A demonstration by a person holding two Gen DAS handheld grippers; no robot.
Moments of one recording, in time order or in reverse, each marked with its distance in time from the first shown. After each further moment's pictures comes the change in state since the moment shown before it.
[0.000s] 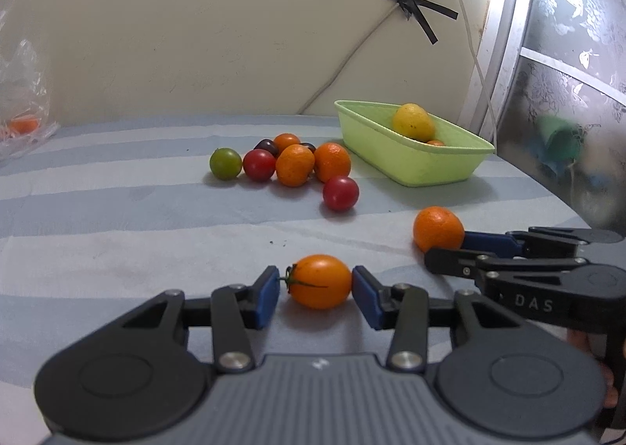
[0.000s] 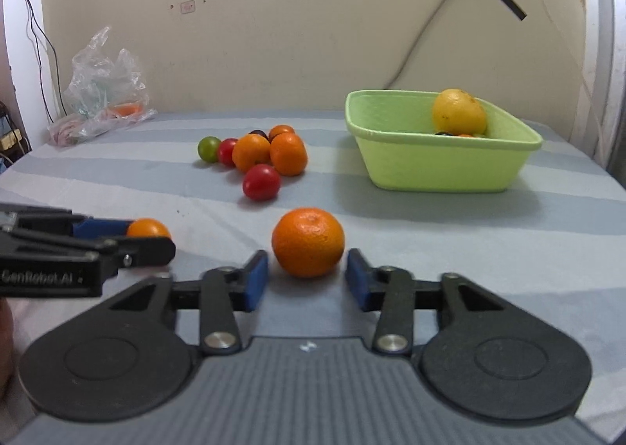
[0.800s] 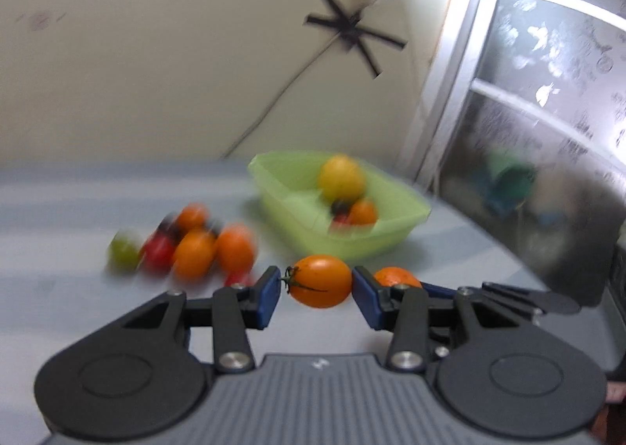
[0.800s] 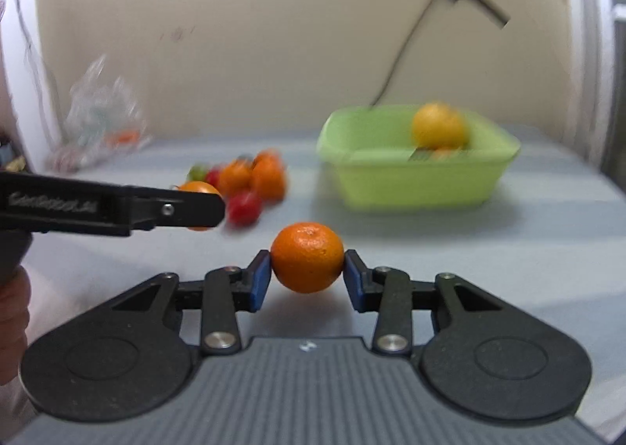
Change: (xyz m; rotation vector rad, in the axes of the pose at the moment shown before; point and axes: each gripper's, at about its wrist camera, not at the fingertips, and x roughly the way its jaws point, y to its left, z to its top) left arm 0.028 -0.038 0.083 0.003 -0.061 -0.203; right arm -0.010 -0.028 0.015 0.055 -0.086 0.006
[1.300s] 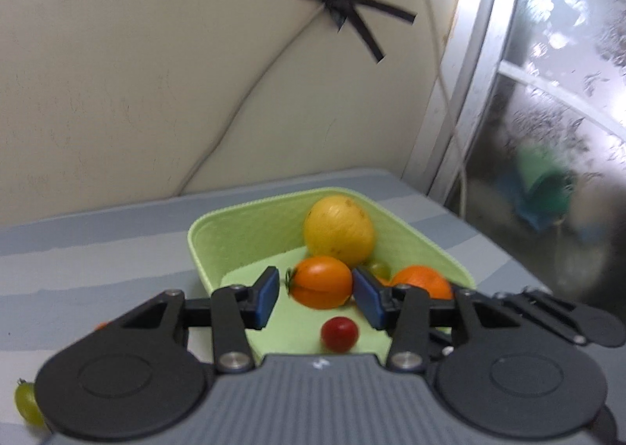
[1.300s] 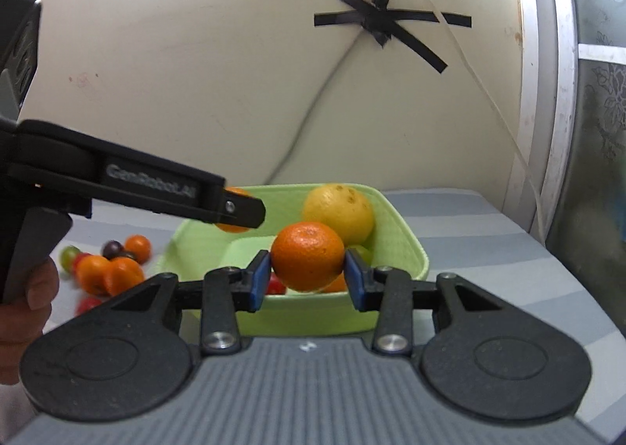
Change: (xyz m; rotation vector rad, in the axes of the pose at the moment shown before) left arm 0.135 -0.014 0.060 0.048 0.084 0.035; right arm 0.057 -0.059 0.043 -0.022 -0.102 -0.183
